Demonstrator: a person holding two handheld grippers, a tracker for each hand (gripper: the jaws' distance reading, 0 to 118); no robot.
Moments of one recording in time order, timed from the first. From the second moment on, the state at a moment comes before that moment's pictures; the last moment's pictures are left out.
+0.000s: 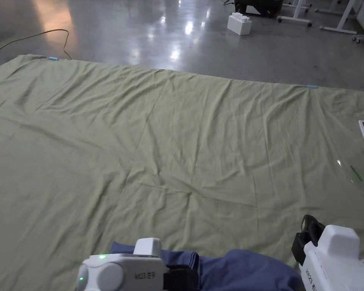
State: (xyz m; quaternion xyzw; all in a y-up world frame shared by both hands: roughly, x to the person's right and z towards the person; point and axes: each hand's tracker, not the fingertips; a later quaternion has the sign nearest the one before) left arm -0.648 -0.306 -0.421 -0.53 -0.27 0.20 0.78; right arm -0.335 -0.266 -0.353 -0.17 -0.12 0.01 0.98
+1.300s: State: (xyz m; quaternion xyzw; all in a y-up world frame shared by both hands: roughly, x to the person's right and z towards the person) left arm -0.812 -0.396 -0.460 -0.49 -0.30 0.36 0.73; right arm -0.351 -0.253 -0.355 -0.17 -0.12 0.01 0.98
